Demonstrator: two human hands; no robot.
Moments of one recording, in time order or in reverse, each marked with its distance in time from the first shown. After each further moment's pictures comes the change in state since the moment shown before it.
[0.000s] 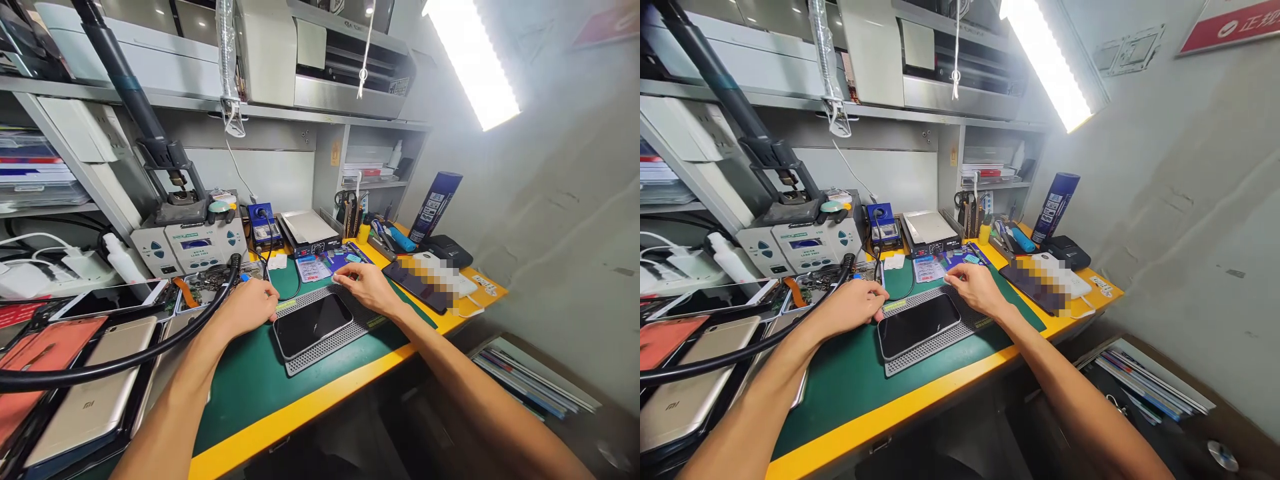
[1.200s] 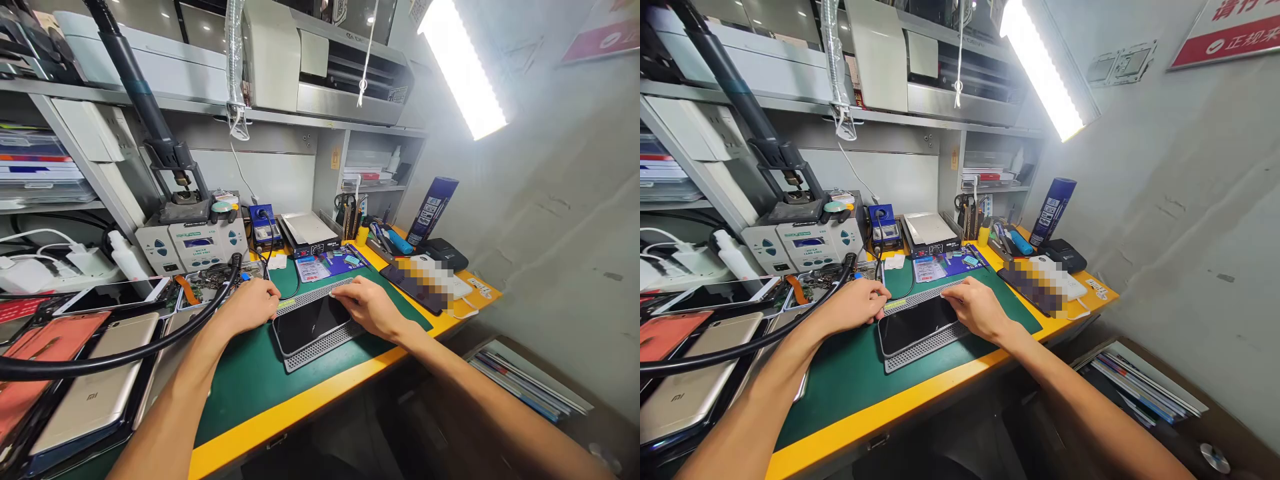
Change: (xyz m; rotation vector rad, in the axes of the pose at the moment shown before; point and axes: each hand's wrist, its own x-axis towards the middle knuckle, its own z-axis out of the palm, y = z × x) left_hand -0.003 0.005 0.001 0.046 -0.012 0.056; right_hand -0.035 -0.003 -0.002 -0.216 -0.021 -0.303
